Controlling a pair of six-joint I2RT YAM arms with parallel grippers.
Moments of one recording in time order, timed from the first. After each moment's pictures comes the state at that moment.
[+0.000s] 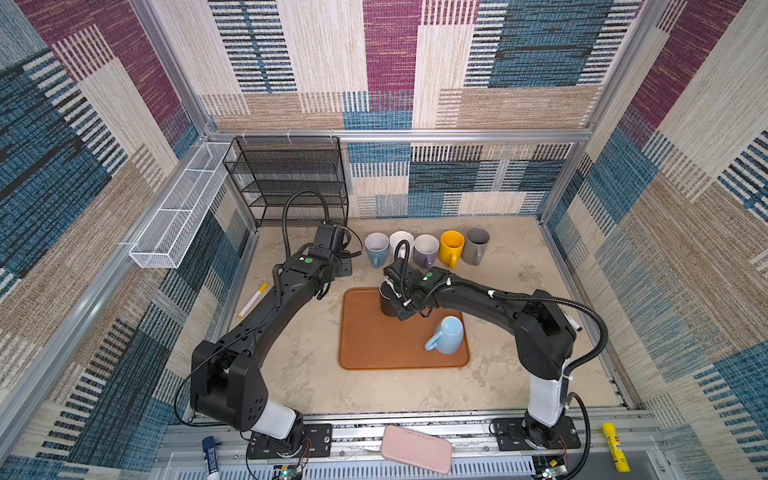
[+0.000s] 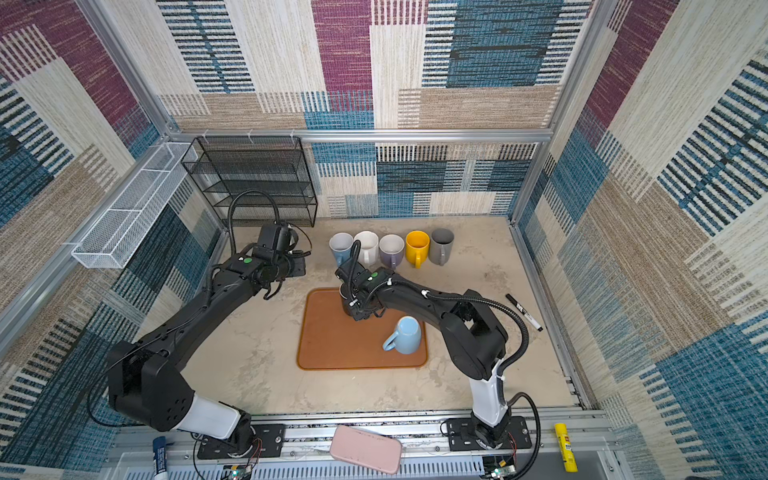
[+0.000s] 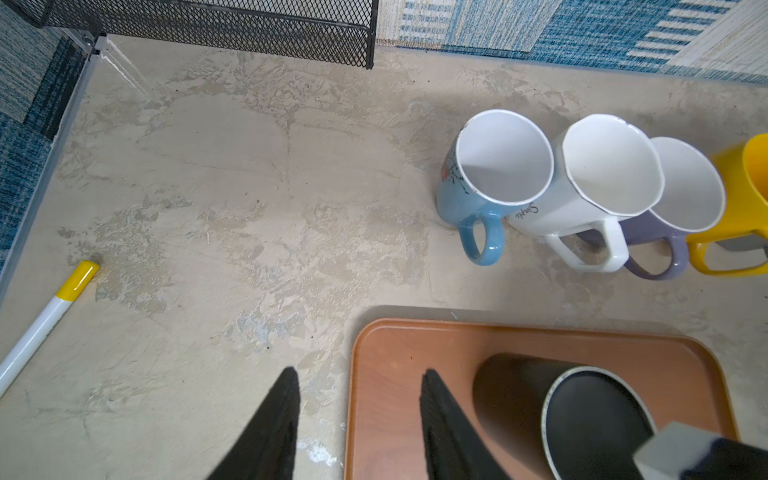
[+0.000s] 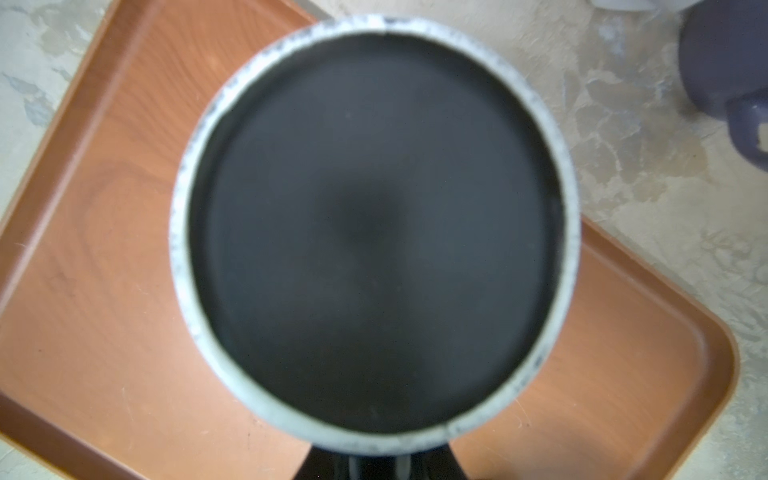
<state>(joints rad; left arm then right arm) -0.35 1.51 1.31 -0.63 -0.23 -0.35 0.82 1.91 1.50 -0.75 0.11 0.22</state>
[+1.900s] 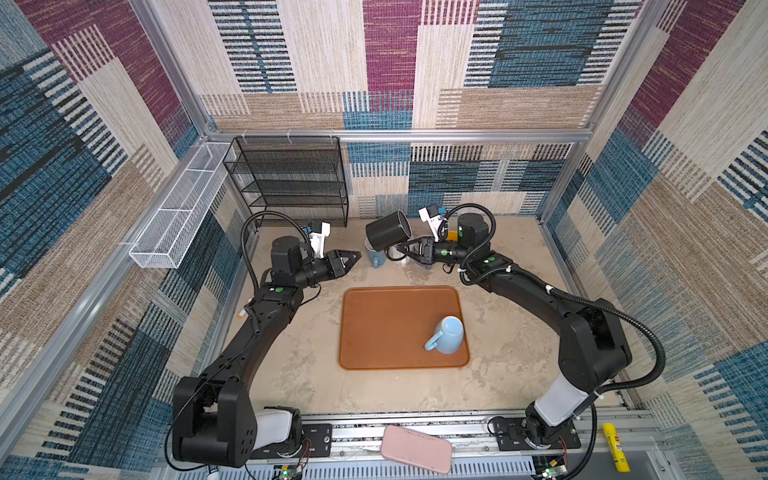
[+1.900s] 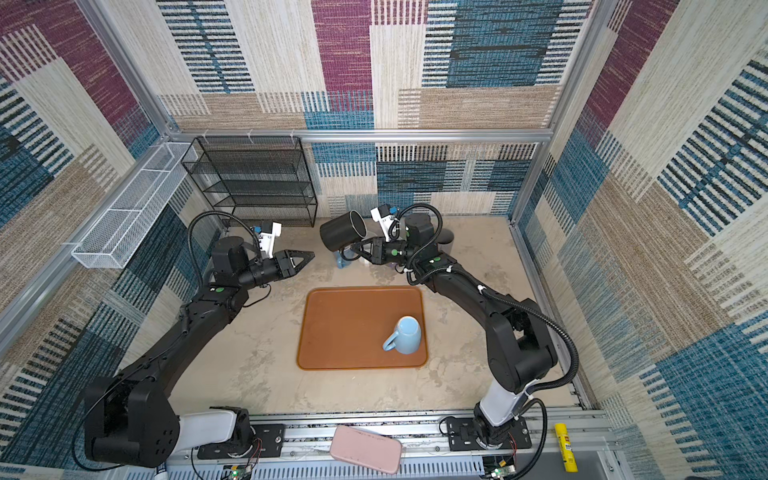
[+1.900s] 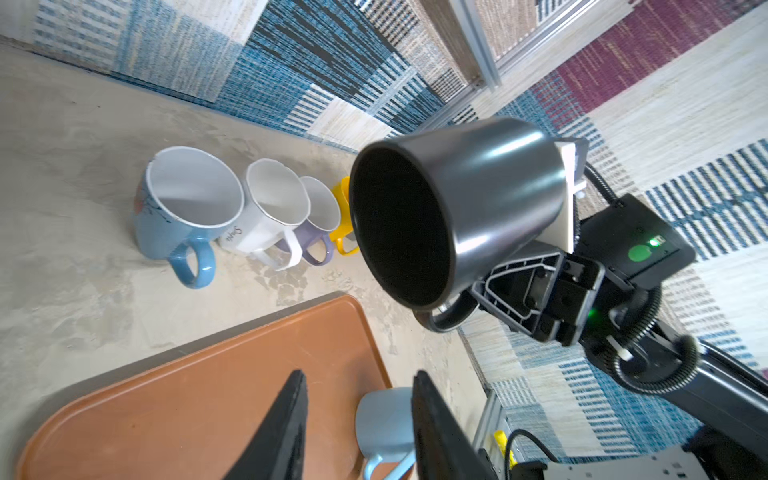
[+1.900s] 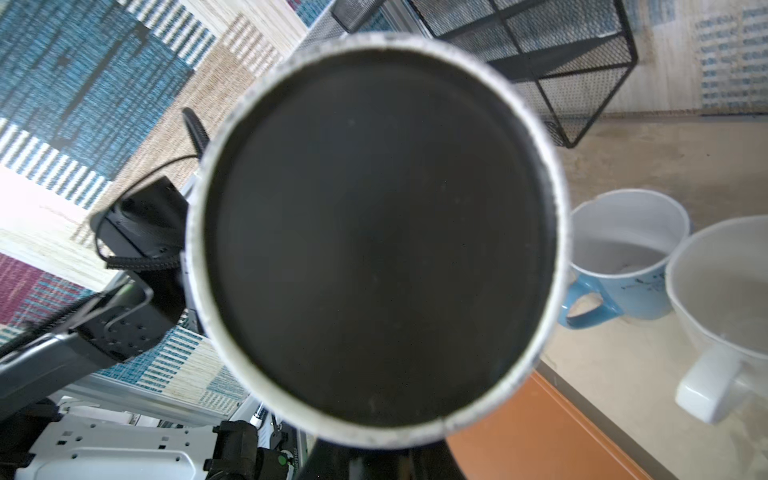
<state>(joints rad) -0.12 1.30 0.92 0.10 0.80 -0.62 0.46 1.68 1.27 0.22 -0.82 0.59</state>
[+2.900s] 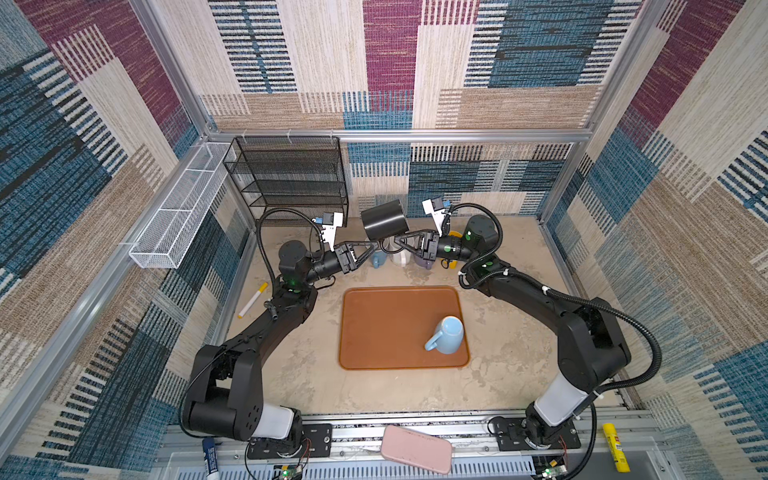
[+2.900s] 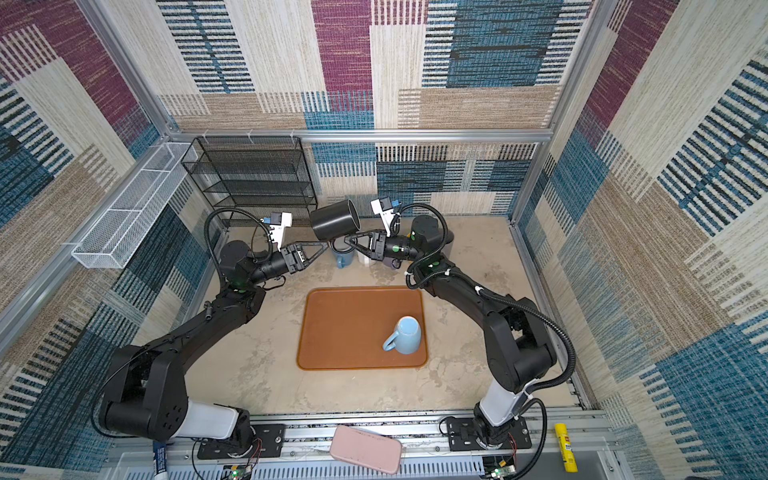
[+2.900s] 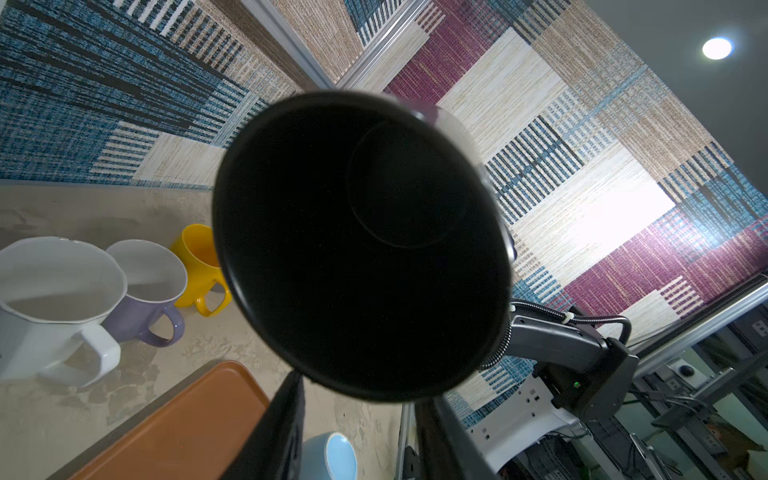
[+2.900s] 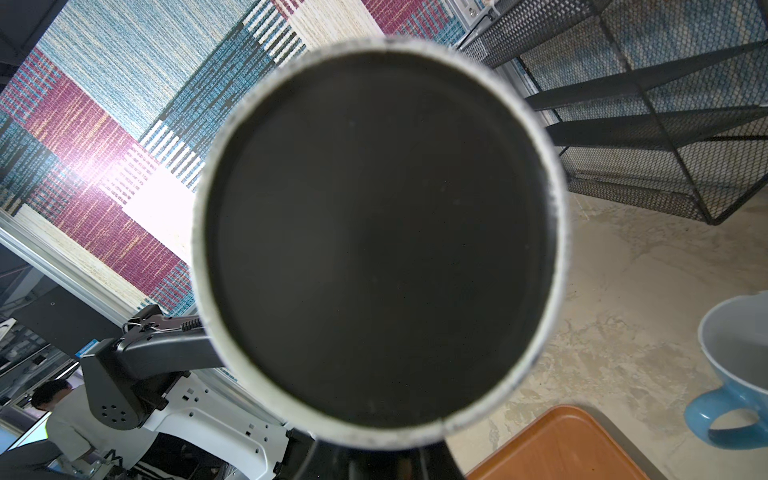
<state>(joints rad) -0.20 1.45 0.89 0.77 0.97 -0.95 0.46 1.69 1.22 0.61 -0.93 0.82</state>
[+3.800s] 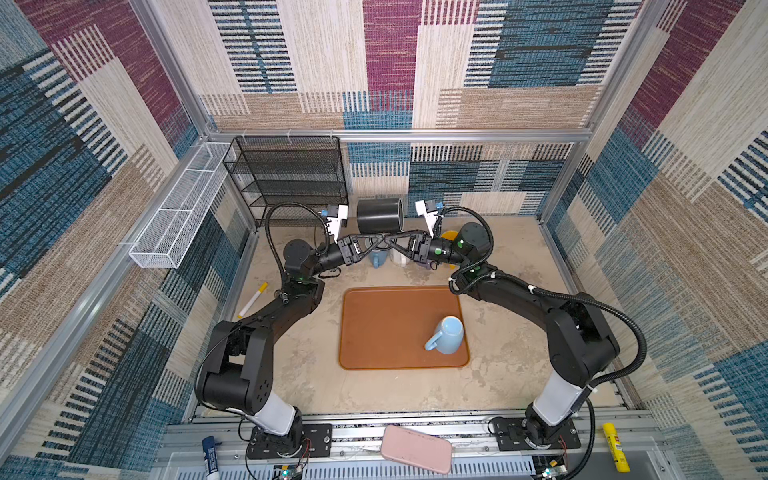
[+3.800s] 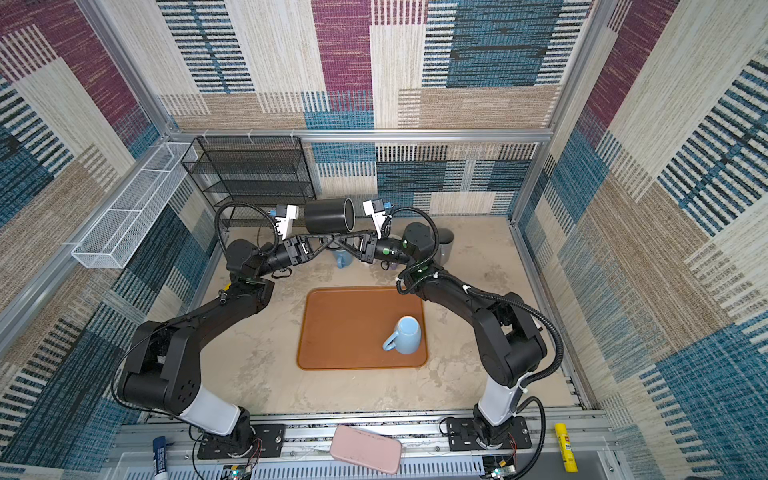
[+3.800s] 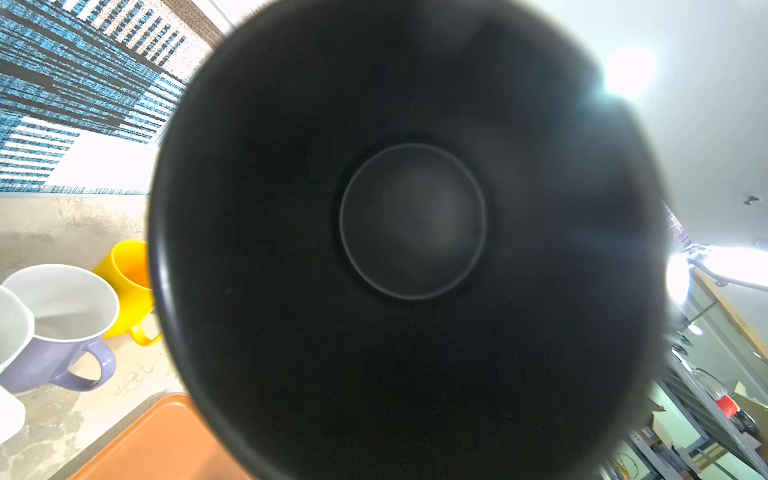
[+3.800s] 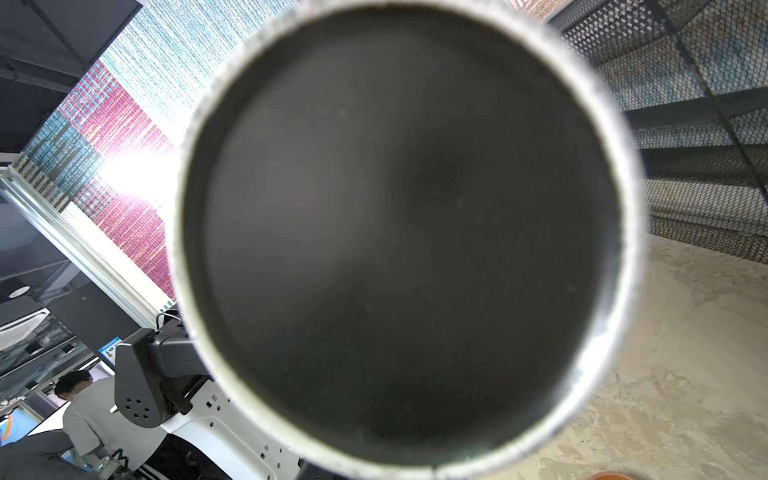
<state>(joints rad) -0.21 1.58 0.95 1.06 1.03 -1.18 0.53 1.74 1.21 0.82 -0.89 0.90</state>
